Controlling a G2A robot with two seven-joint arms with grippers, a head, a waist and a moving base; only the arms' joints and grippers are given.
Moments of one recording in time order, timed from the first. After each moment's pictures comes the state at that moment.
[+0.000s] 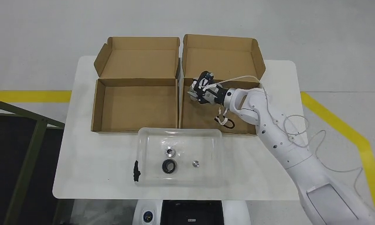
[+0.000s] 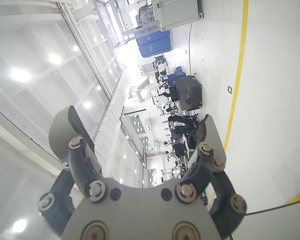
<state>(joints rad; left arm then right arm) -0.33 -0.16 -0.45 -1.44 1.96 -0.37 0.19 -0.70 -1.26 0.85 -1.21 -1.21 -0.59 0.19</state>
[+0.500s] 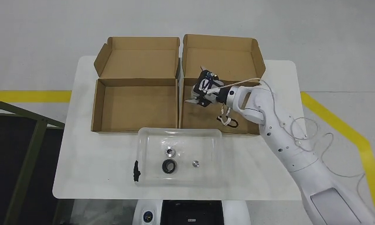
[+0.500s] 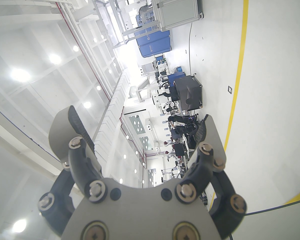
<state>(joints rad) -0.33 -0.16 -0.45 -1.44 1.96 -0.37 0.19 -0.76 -1.23 0.95 -1.41 -1.25 -0.66 0.26</state>
